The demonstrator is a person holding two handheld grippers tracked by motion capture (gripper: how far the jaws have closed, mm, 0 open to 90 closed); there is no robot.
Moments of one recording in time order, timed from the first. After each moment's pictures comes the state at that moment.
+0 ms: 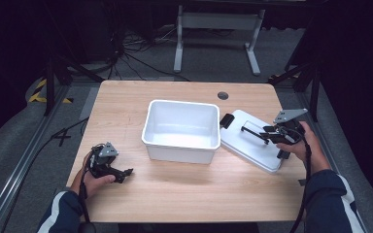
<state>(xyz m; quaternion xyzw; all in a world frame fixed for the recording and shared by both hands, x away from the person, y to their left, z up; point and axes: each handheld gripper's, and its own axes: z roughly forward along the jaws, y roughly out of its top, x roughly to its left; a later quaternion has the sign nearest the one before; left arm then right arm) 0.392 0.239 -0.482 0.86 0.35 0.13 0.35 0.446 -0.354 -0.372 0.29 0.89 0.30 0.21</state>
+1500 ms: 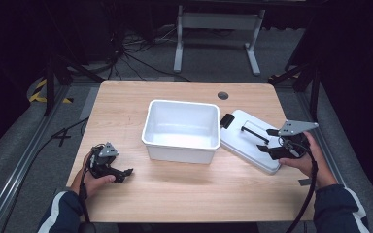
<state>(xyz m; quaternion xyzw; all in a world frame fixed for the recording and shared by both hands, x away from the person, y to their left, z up) 0.391 0.238 -0.482 0.86 0.35 0.13 0.35 0.392 -0.341 -0.361 0.27 0.86 0.35 0.23</state>
